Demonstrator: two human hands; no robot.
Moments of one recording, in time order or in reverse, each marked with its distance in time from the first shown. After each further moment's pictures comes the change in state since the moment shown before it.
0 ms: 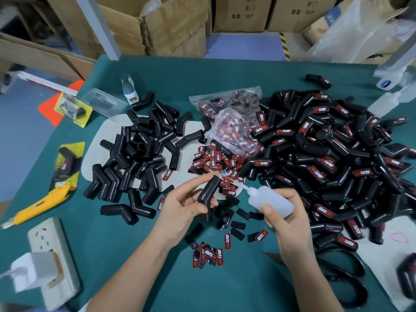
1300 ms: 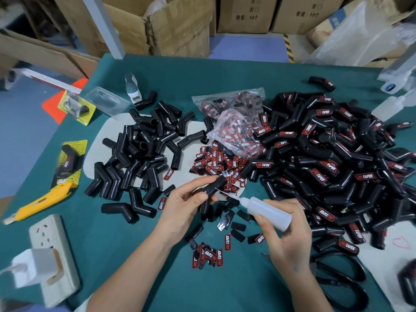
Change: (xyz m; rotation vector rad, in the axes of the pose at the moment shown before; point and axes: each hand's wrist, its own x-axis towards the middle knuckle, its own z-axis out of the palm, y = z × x) left_hand 0.005 -0.010 -0.005 -0.033 0.087 -0.068; right_hand -0.013 -0.007 0.016 -0.467 0.137 -0.490
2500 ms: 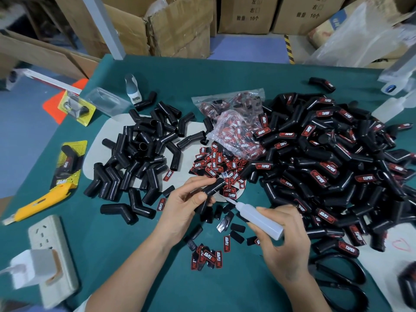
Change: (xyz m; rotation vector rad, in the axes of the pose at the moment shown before) left_hand 0.006 -0.009 -0.005 0.034 0.032 0.068; right_hand -0.007 0.011 -0.001 -0.141 0.000 -0.250
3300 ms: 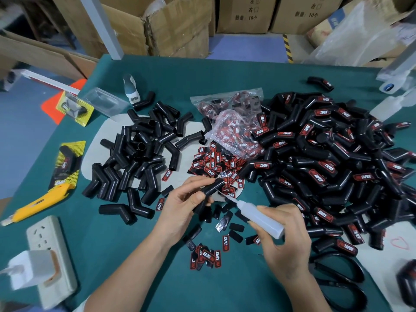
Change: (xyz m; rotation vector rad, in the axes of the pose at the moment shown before) left_hand 0.002 -0.005 -0.006 -0.014 -0.036 0.015; right_hand -0.001 0.005 0.000 0.000 0.015 -0.042
